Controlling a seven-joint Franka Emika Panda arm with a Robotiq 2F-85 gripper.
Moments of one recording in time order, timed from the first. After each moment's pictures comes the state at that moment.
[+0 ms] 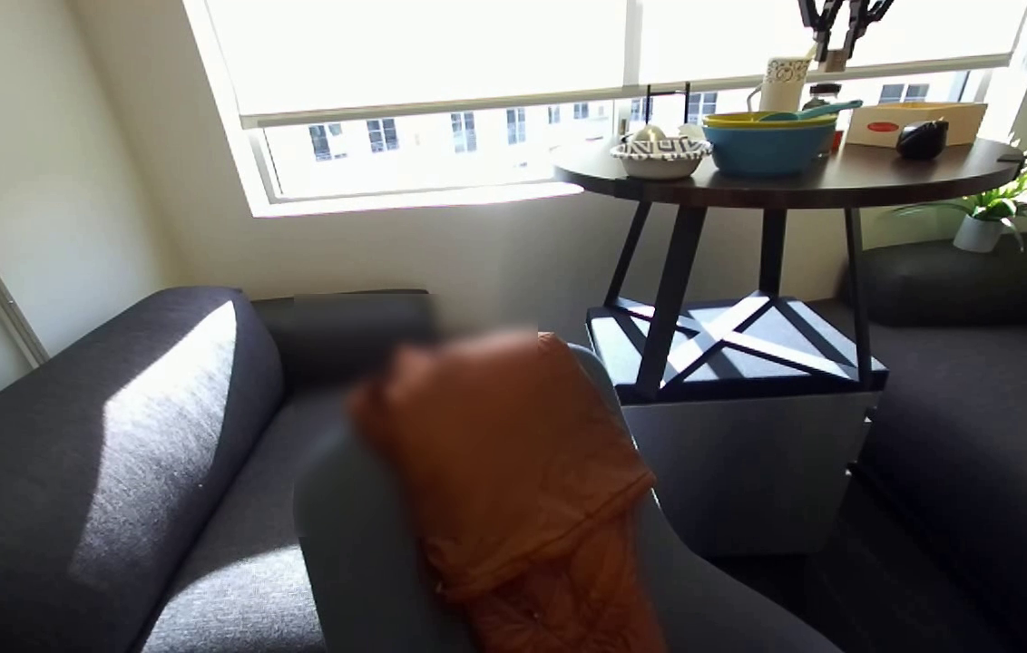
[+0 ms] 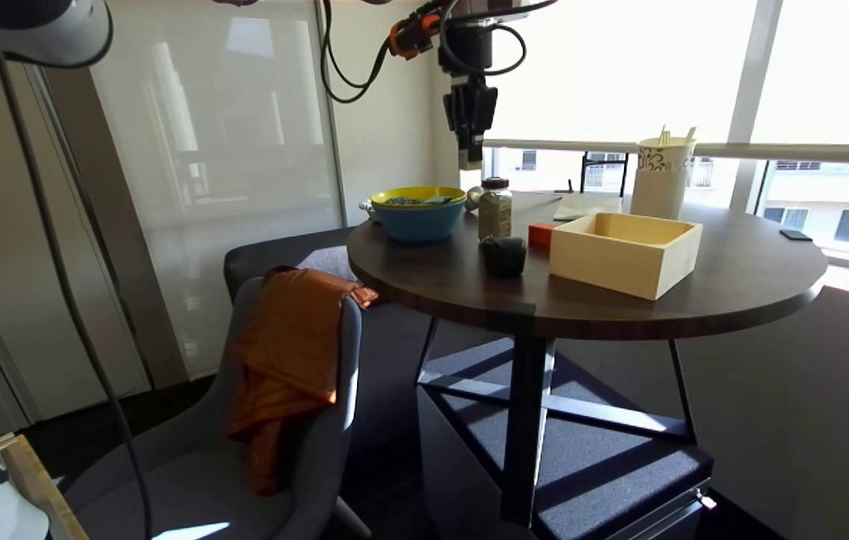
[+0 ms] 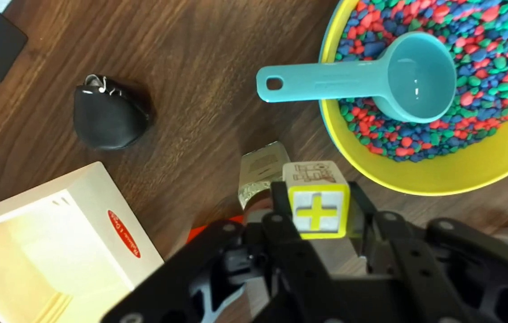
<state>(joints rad) -0.27 0.49 -0.23 -1.06 0.08 1.60 0.17</state>
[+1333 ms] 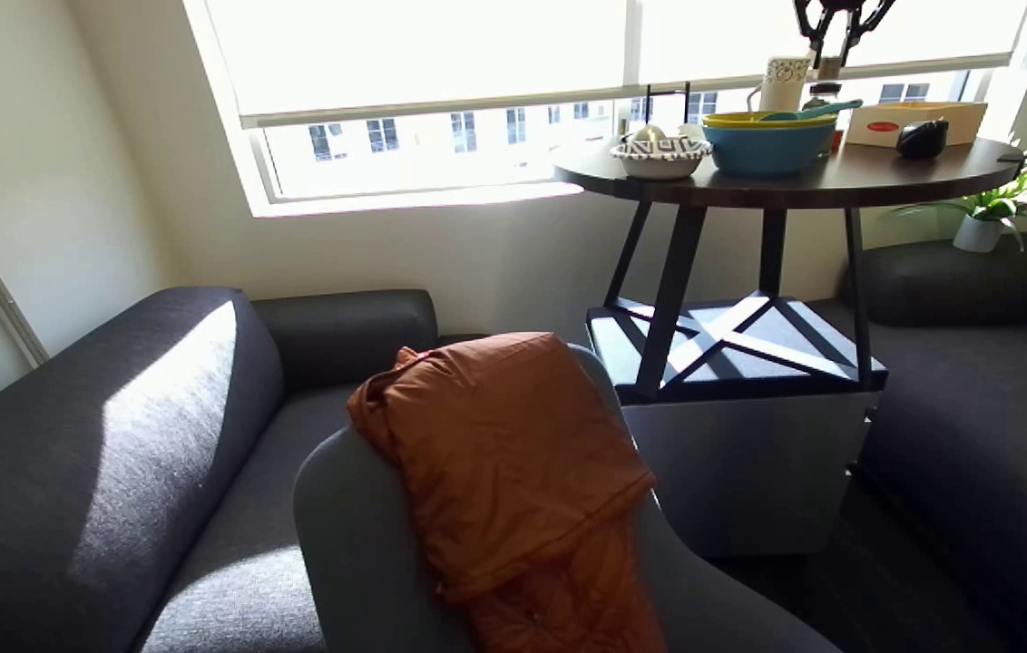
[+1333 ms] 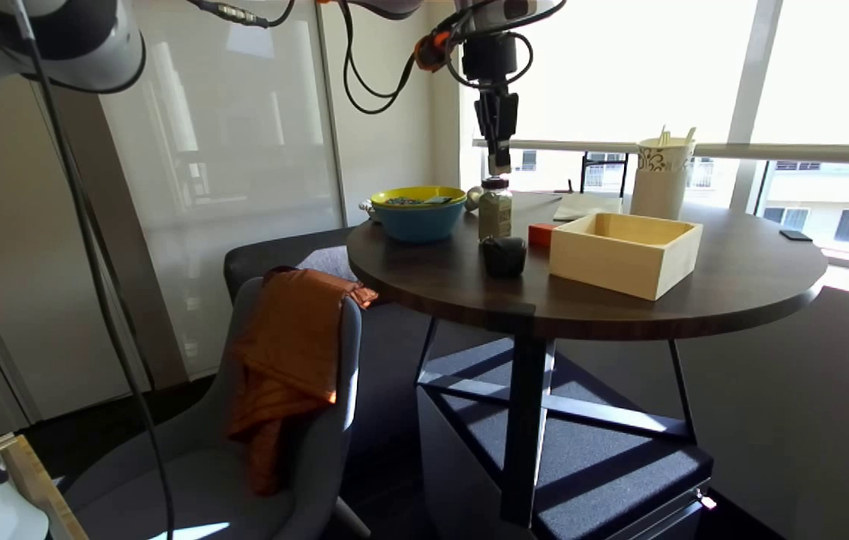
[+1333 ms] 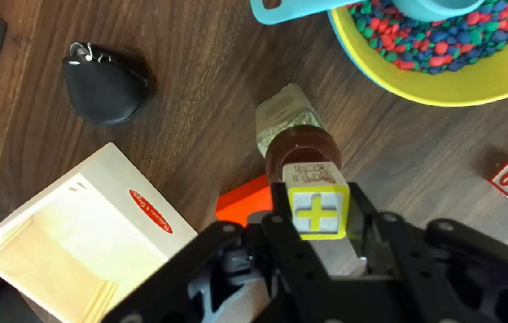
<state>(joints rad) -0.29 0.59 -0.24 -0.95 0.07 1.65 0.34</state>
